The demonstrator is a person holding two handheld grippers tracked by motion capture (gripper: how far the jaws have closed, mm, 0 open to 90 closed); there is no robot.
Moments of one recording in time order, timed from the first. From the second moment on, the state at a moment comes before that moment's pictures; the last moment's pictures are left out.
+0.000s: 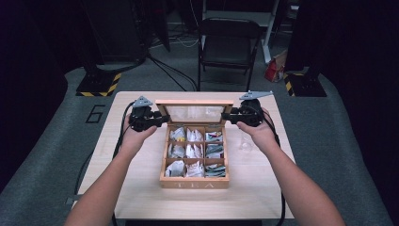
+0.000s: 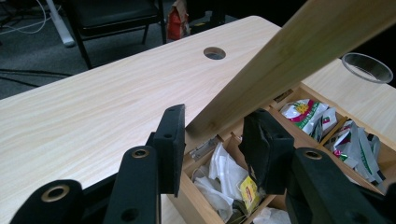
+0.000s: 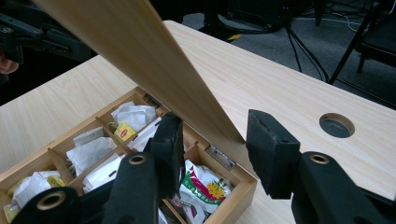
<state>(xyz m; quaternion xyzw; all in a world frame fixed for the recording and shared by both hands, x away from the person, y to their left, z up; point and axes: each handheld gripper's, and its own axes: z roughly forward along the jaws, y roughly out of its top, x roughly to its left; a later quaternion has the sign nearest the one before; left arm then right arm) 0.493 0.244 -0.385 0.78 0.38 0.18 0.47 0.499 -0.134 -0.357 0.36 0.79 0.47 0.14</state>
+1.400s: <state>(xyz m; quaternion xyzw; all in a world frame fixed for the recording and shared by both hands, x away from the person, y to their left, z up) 0.525 0.240 -0.378 0.78 0.39 0.17 0.45 0.477 -0.133 -0.359 0.35 0.79 0.48 0.14</state>
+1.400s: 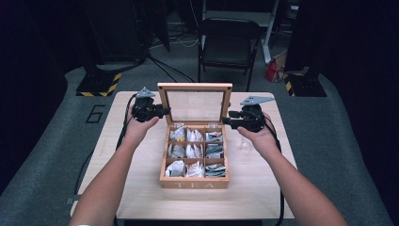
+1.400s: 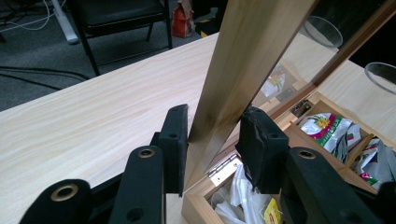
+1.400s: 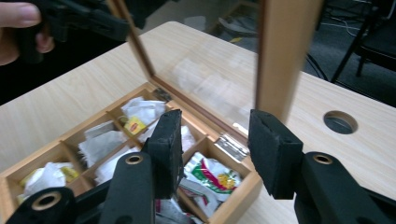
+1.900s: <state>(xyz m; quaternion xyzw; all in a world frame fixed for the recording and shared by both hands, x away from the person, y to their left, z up) 0.542 0.239 -0.379 0.78 0.40 0.17 0.45 0.463 -0.125 -0.367 0.34 0.80 0.48 0.13</state>
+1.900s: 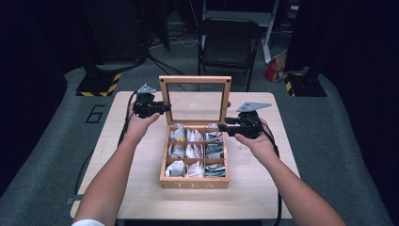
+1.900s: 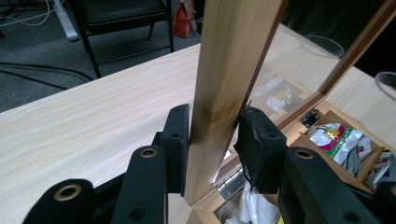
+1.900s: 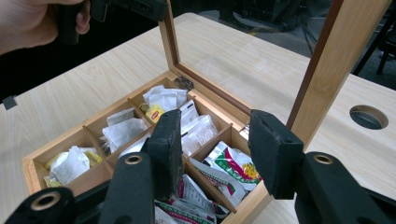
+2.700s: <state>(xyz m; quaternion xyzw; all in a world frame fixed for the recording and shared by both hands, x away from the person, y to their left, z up) 0.561 0.234 -0.384 0.77 0.43 0.16 0.45 0.456 -0.118 -0.372 0.32 0.81 0.48 0.12</state>
